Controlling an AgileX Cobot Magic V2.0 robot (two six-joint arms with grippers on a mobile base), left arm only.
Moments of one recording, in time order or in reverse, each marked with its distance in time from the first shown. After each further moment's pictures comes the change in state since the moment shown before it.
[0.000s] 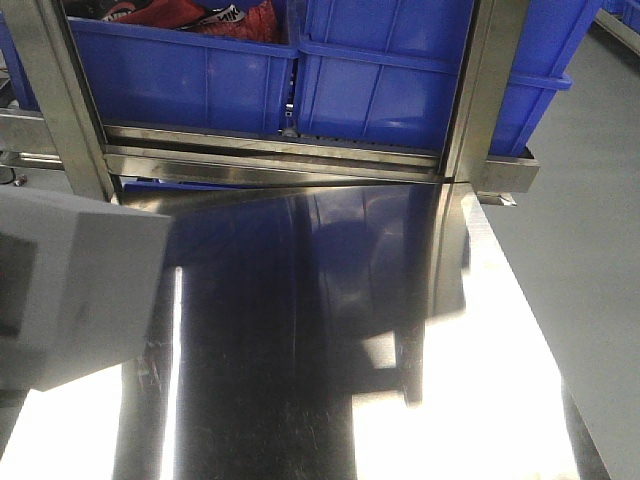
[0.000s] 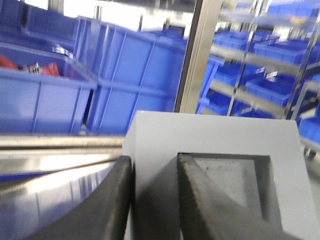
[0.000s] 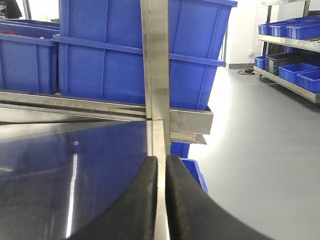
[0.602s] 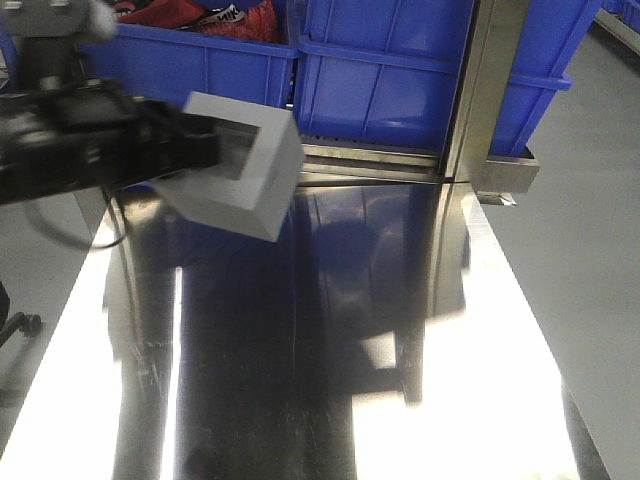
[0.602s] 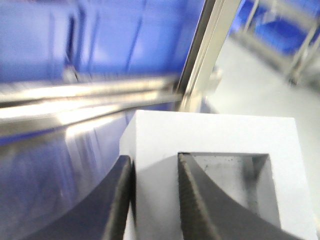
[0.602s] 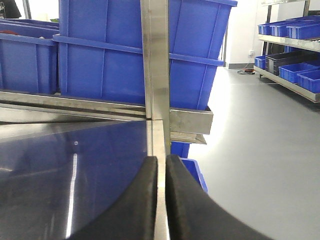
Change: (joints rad) arm 0.000 0.789 -0.524 0.000 0.114 0.000
